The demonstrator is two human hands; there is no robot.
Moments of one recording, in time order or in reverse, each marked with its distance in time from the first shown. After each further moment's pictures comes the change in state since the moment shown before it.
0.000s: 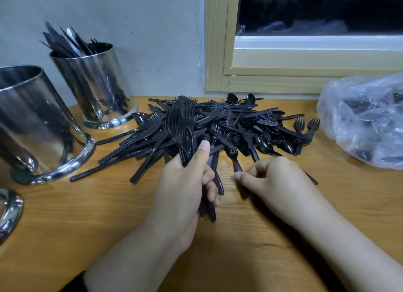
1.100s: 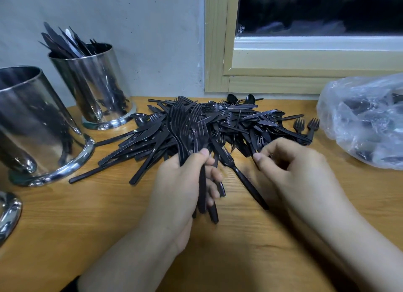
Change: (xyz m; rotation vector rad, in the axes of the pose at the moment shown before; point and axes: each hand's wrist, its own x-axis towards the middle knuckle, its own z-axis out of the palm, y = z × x) left_hand 0.002 0.004 -0.003 0.006 0.017 -0.002; right_hand -0.004 0.011 -0.013 0.190 0.247 -0.140
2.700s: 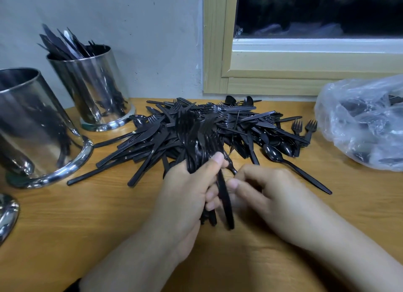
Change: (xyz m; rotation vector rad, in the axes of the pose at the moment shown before) left_hand -0.004 -0.010 0.000 -0.055 -0.130 -0.015; right_hand -0.014 -0.013 0.003 -0.024 -0.374 -0.195
